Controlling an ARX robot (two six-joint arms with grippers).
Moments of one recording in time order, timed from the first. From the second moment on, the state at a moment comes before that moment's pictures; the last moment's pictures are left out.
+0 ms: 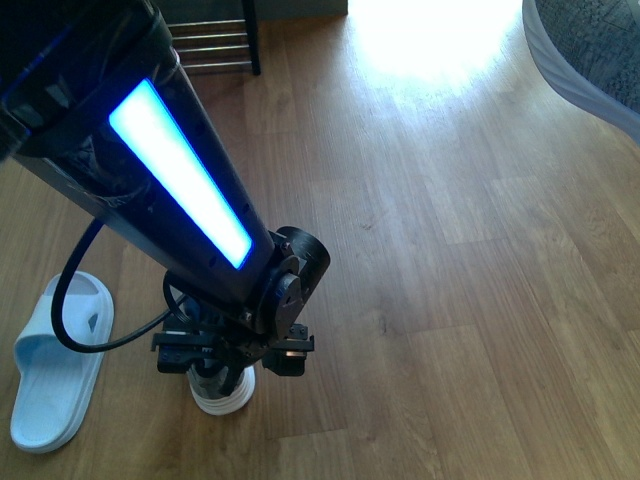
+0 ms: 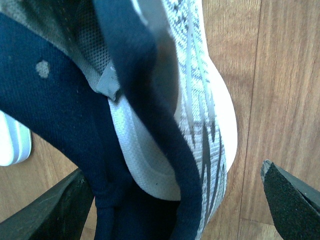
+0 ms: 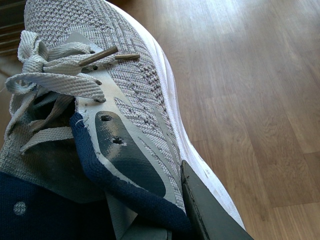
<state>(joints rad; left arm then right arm) -0.66 2.87 1.56 -0.24 -0.32 -0.54 -0.53 1.08 0.35 0.22 -0.31 0.00</state>
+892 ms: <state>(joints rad) -0.69 2.88 1.55 -0.28 -0.34 -0.52 -0.53 1.08 0.35 0.22 -0.31 0.00</state>
